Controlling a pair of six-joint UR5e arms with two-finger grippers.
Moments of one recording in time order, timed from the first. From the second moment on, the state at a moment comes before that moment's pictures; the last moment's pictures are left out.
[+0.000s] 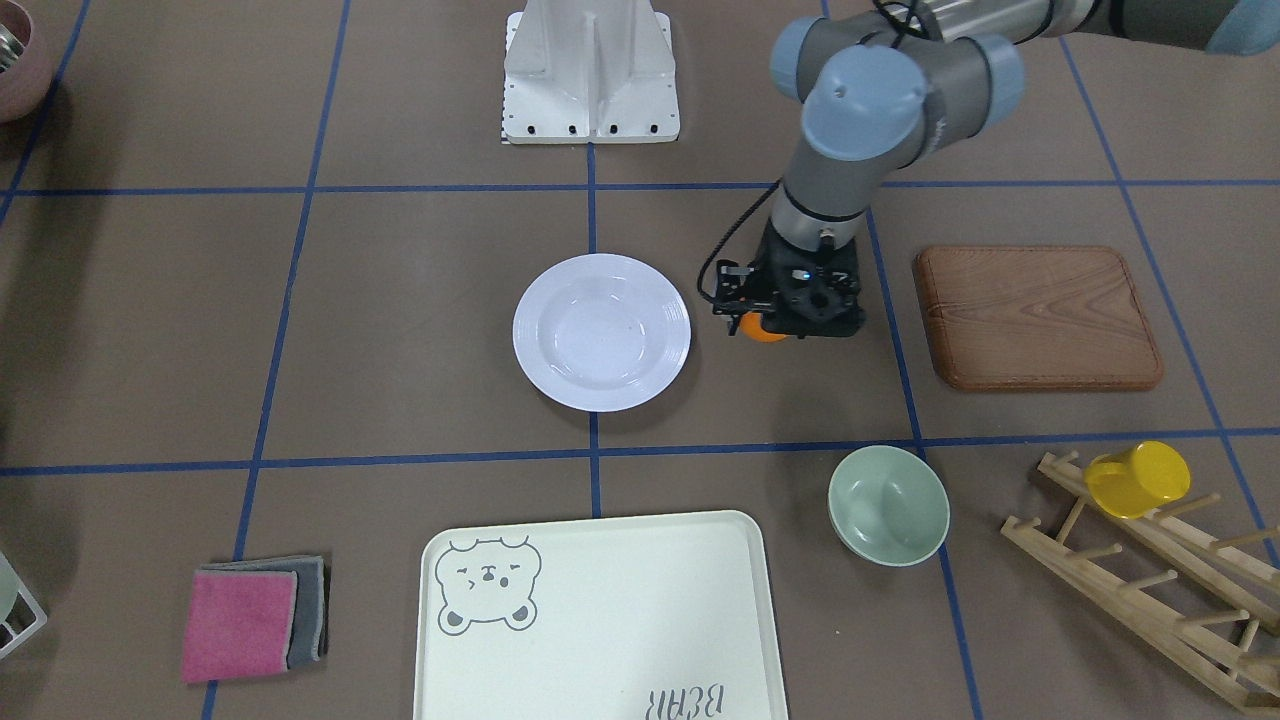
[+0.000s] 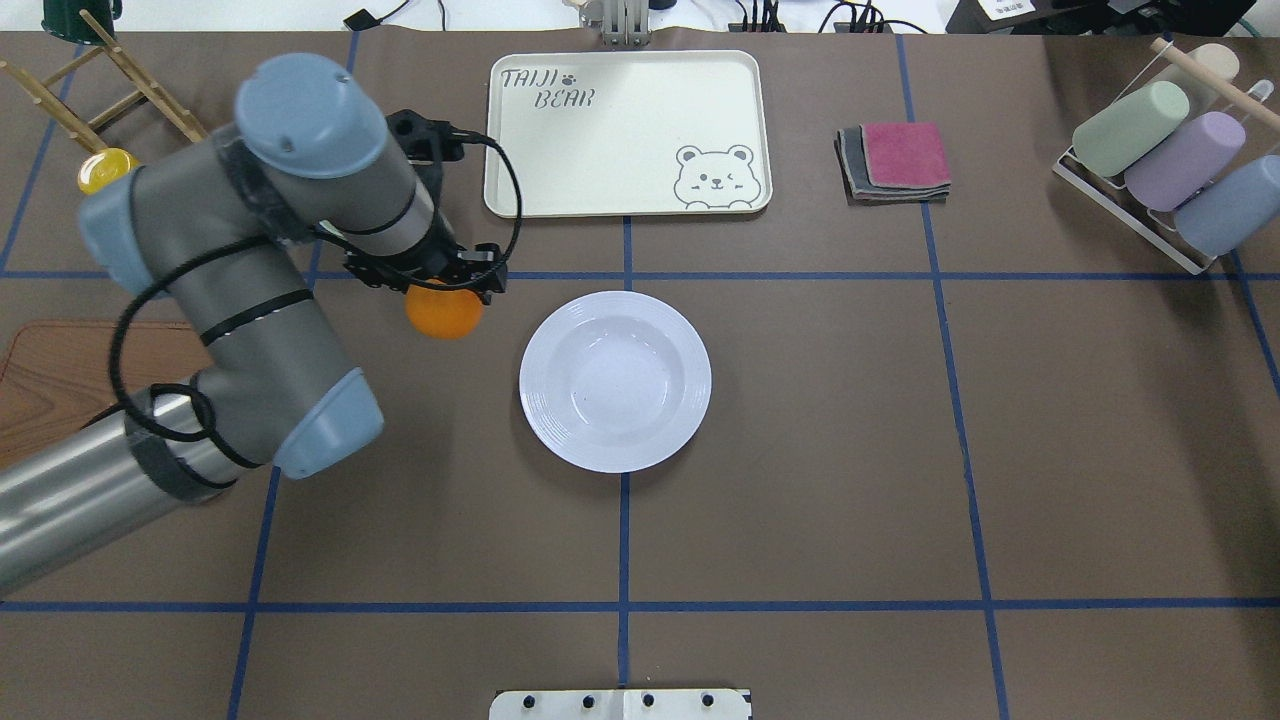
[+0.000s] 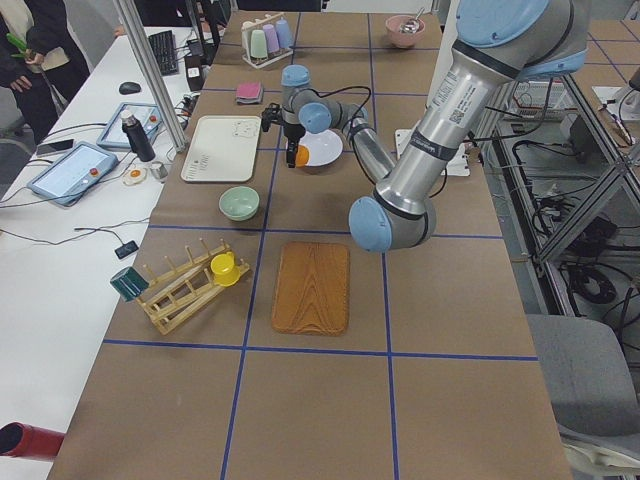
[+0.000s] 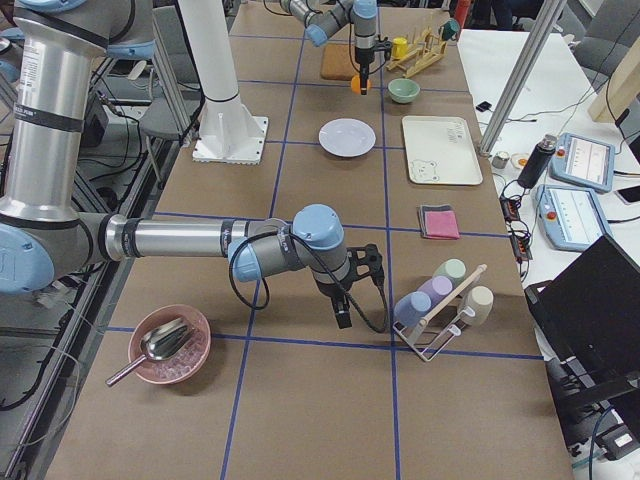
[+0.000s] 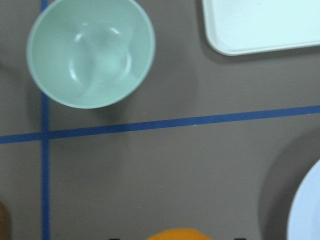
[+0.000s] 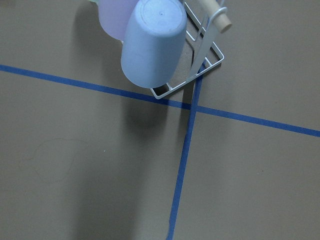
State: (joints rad) left arm -0.69 -2.27 -1.65 -1.55 -1.97 -1.04; right arm 1.52 -1.80 1.83 -1.28 2.31 0.05
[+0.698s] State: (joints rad) left arm -0.51 -2.47 -1.35 -1.74 -1.84 -1.19; right arm 1.52 -1.80 1.83 -1.28 2.32 0.05
